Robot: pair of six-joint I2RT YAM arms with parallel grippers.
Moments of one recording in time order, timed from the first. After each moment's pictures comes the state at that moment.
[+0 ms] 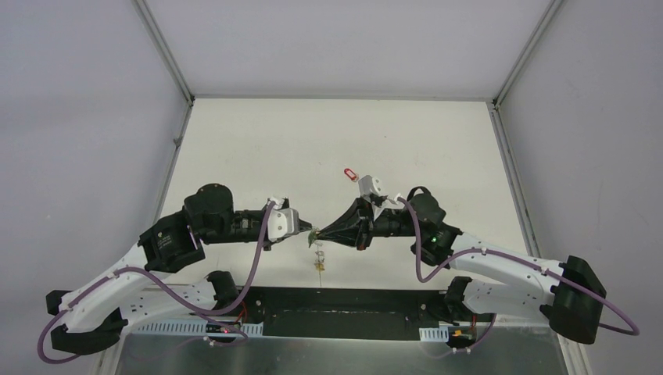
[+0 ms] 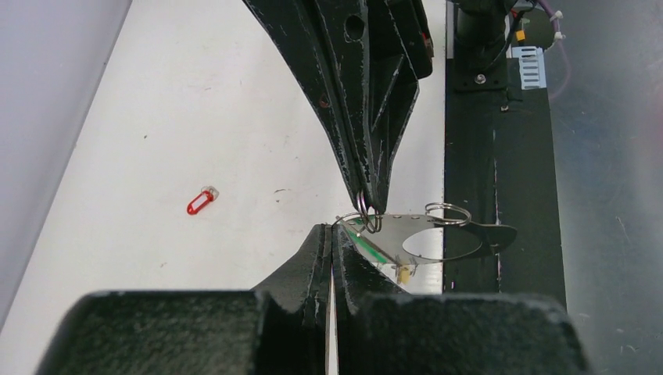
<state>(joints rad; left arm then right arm) -1.03 0.69 1.04 -0.56 0.31 0.32 1.03 1.04 0.62 0.61 -0.64 0.32</state>
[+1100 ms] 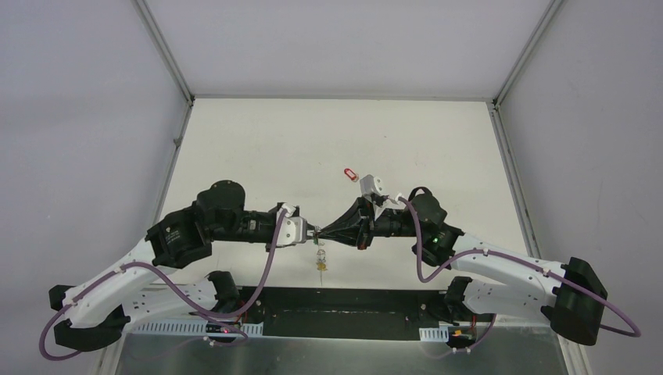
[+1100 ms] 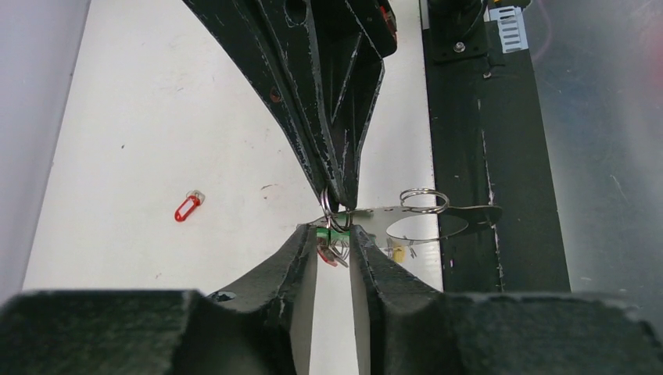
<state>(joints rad) -1.03 0.73 1.06 -0.62 0.38 0.42 1.03 1.02 0.62 0.59 -0.62 0.32</state>
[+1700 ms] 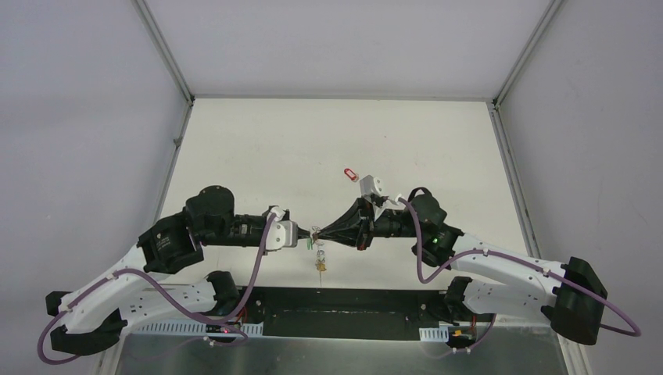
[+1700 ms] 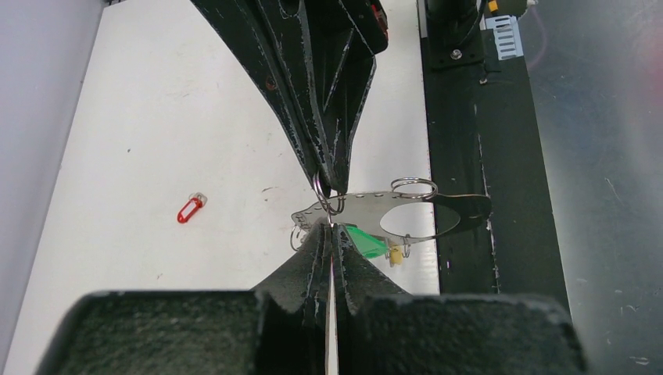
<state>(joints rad) -1.03 0.68 1.04 -0.62 0.38 0.41 1.03 1.02 0.62 0.60 -0.61 0.31</state>
